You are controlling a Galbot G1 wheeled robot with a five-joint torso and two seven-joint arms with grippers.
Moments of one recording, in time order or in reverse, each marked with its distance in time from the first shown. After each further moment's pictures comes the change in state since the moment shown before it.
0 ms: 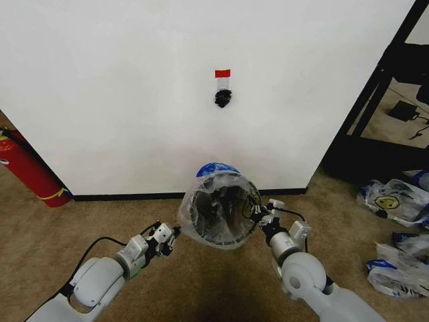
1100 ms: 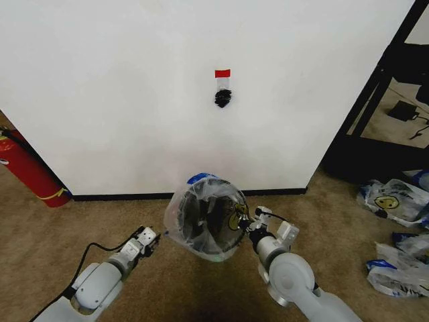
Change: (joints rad) left arm 0.007 0.005 -0.022 0.129 0.081 0.174 -0.229; right arm 0.047 0.151 -0.020 0.114 0.282 -0.322 0.479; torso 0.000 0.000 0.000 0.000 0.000
